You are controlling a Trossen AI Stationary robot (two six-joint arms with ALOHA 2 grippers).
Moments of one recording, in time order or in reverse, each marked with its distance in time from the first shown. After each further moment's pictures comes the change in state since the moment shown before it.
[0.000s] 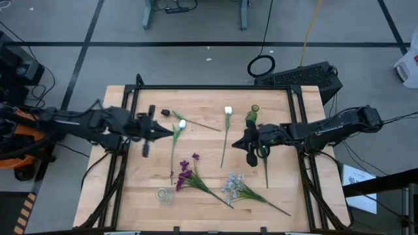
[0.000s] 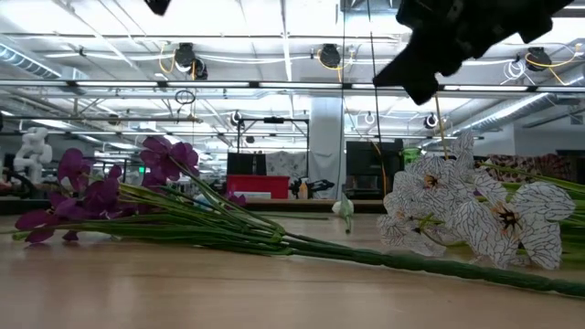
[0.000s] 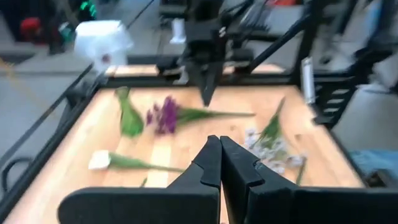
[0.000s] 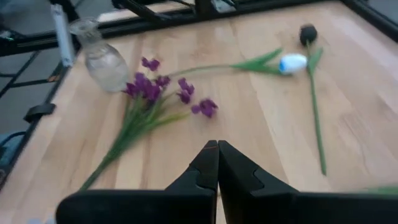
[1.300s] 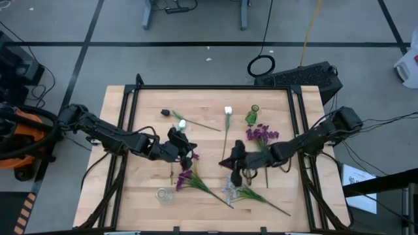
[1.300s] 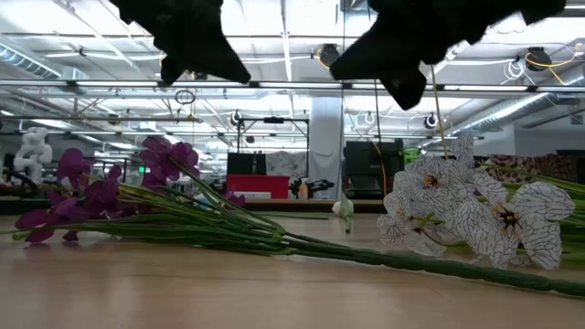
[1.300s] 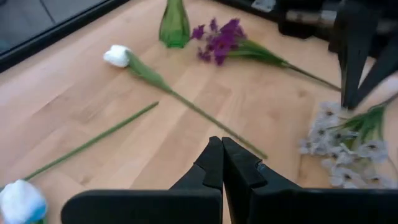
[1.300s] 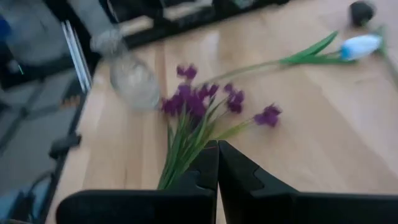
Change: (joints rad) left arm -0.179 0.523 -0.015 0.192 -0.434 -0.527; right arm 0.256 0.381 0.192 0.167 0.238 0.264
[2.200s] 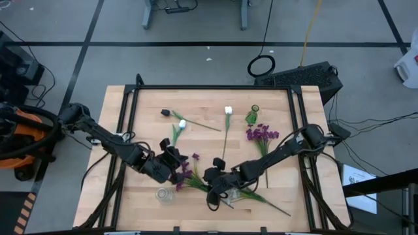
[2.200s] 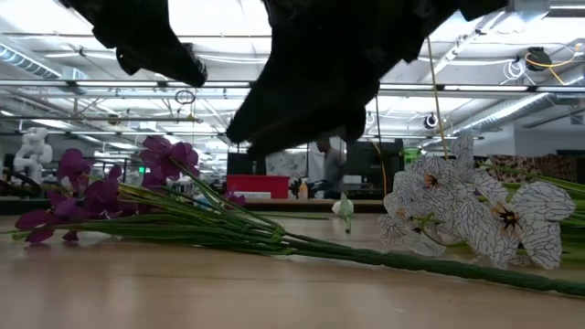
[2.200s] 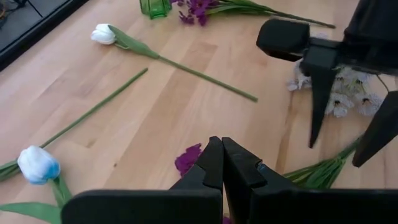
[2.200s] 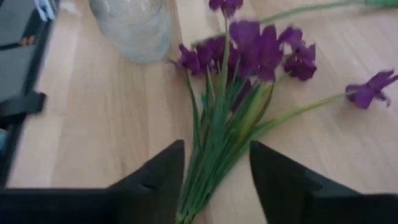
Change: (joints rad) left arm -0.200 0.005 0.000 -0.203 -0.107 -0.063; right arm 0.038 0.469 0.451 -0.235 -0.020 0.023
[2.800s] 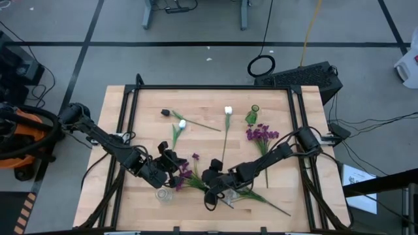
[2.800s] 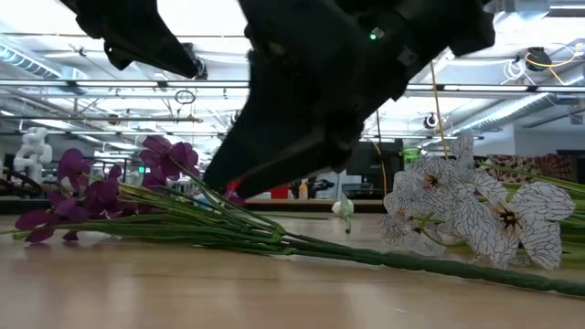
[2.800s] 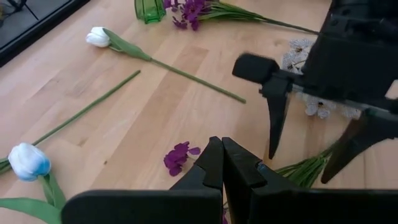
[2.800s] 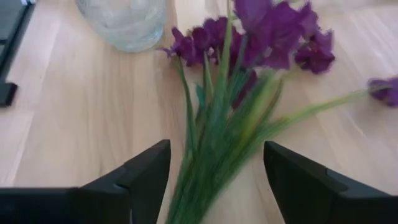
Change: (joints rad) left arm -0.055 0.000 0.000 0.006 -0.045 -0.043; right arm -0.011 0.091 -0.001 0.108 -0.004 -0.036
